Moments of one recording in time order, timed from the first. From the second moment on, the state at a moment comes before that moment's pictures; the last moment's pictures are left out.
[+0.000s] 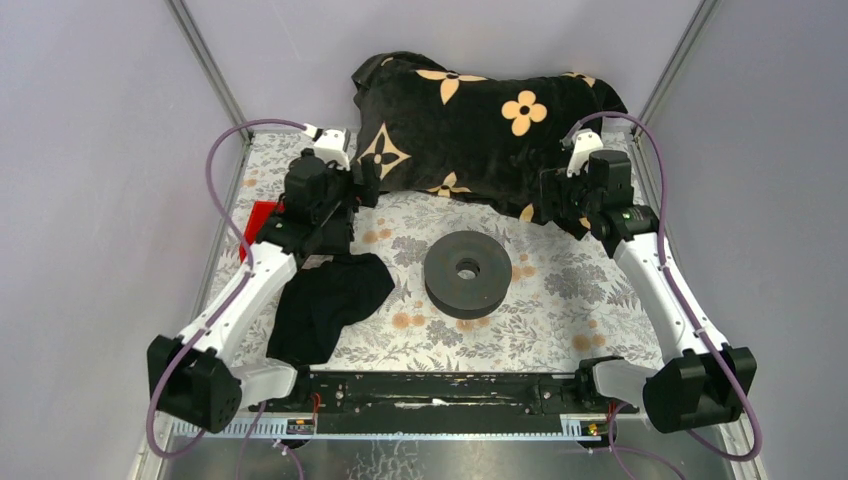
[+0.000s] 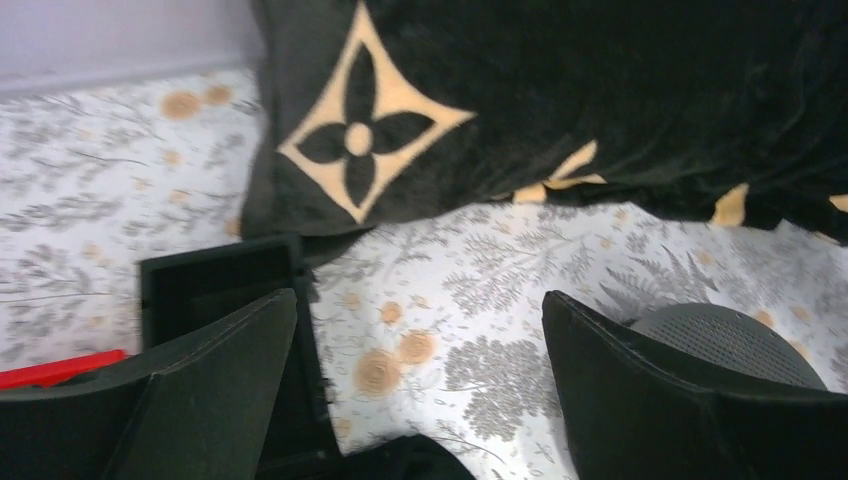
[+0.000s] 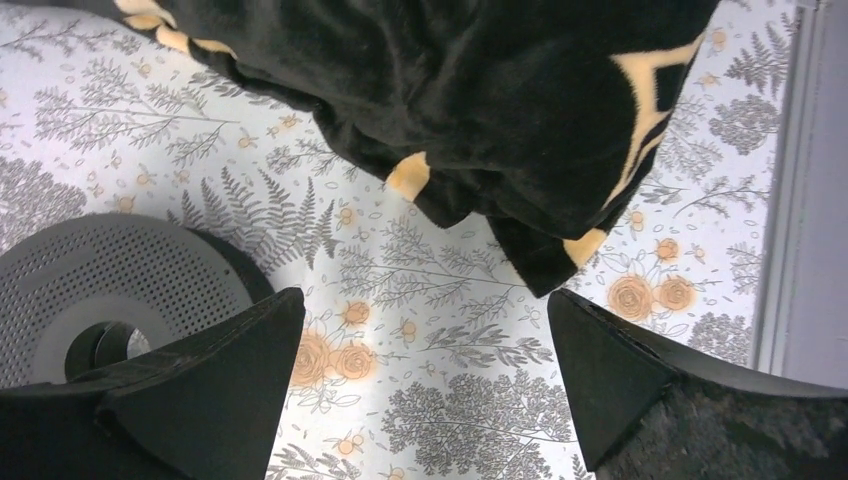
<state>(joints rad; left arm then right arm) -0.33 1.25 1.03 -0.09 0.01 -0.14 0.15 1.19 1.08 -0.47 -0.03 -0.09</state>
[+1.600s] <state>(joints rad) -0.29 0.81 0.84 -0.06 -0.13 0.06 0.15 1.00 0.94 -0.40 0.02 -0.09</state>
